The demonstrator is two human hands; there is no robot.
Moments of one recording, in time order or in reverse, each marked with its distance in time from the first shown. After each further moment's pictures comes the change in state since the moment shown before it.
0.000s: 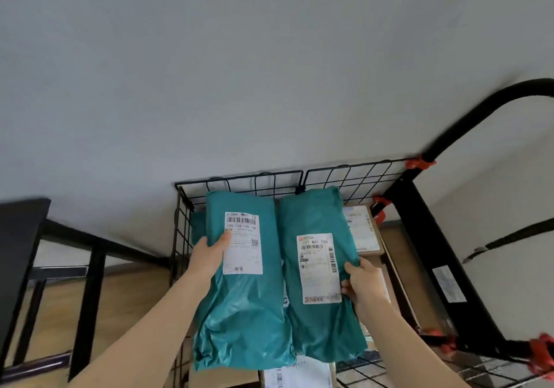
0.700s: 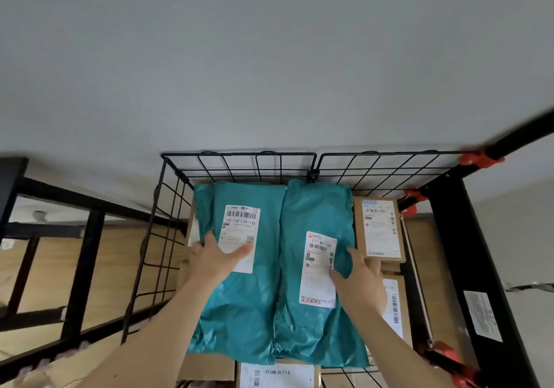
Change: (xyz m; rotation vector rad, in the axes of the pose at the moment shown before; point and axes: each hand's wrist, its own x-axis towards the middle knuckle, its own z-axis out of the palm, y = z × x) left_hand 0.040 -0.053 0.042 0.743 0.165 -0.131; right_hand 0.067 0.013 0.009 -0.993 -0.045 -0.347
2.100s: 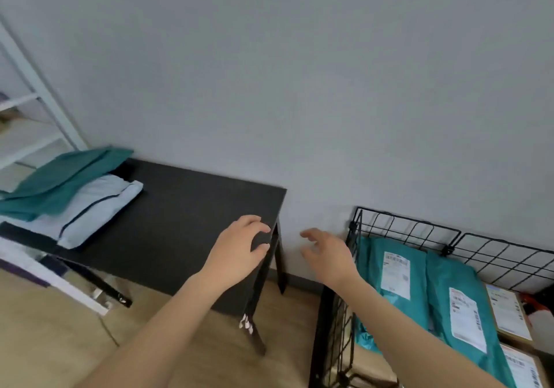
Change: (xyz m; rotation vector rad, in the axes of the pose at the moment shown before) left_hand -0.203 -0.267 -0.302 0.094 0.515 0.672; right_hand -0.345 -0.288 0.063 -0.009 0.011 -0.939
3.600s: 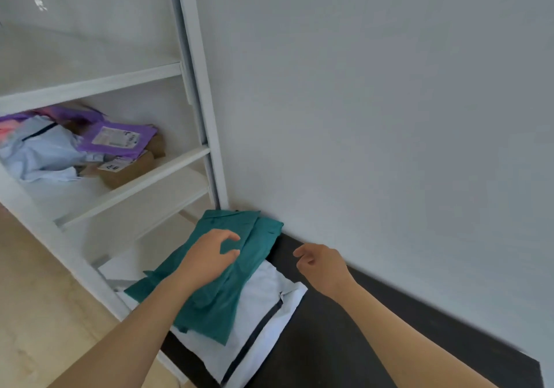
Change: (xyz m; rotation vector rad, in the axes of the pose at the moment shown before) left_hand 0.111 -0.504 -0.279 -0.156 0.182 -0.405; right_hand 0.326 -0.414 0.244 0.004 -0.245 -0.192
